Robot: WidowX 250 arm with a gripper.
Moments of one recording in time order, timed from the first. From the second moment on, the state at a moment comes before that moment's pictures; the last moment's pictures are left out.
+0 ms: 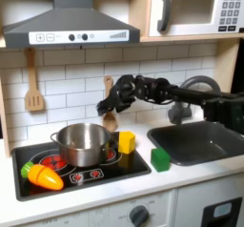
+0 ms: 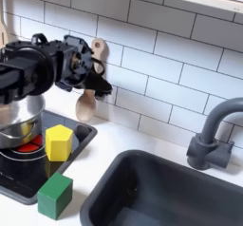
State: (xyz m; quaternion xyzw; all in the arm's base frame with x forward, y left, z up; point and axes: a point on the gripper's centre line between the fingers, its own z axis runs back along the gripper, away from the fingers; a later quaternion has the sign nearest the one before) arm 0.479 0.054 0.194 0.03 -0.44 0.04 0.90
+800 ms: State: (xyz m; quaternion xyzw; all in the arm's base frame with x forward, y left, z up) arm 0.492 0.055 0.193 0.03 -0.44 0.05 0.89
